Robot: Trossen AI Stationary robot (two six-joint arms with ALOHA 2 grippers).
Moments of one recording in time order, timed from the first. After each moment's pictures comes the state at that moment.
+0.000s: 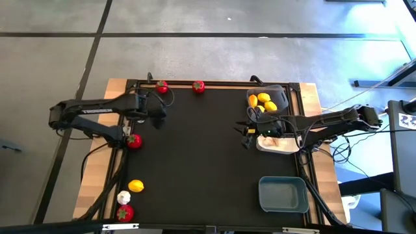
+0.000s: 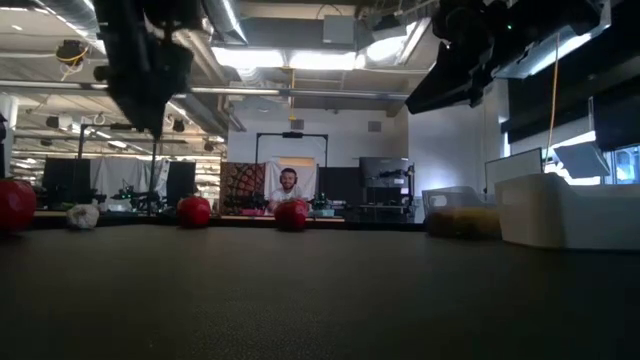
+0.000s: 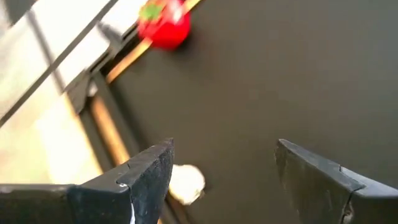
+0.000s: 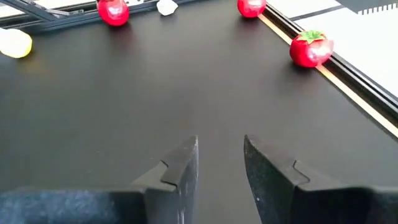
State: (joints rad) left arm 0.22 1.15 0.95 -1.22 -0.57 -0.66; right arm 0.06 1.16 0.72 -0.13 0.35 0.25
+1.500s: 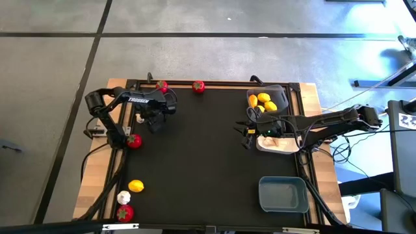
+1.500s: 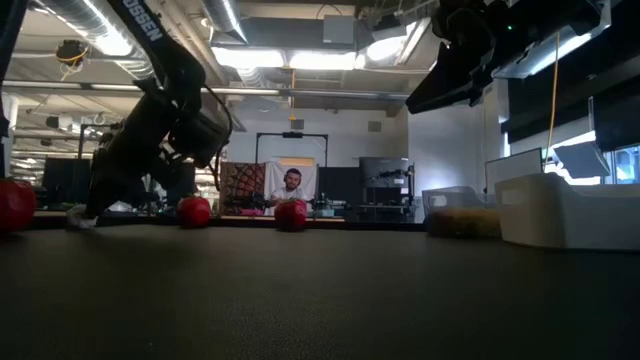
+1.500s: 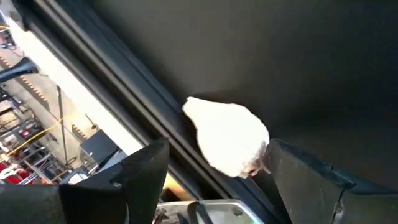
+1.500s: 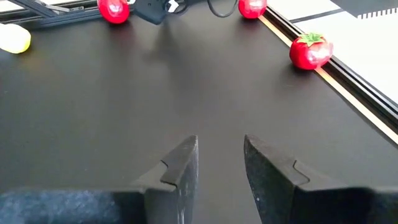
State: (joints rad) left arm 0.54 1.69 0.84 -1.21 -0.46 -0.36; right arm 0.06 1.16 0.72 -0.13 0.35 0.23
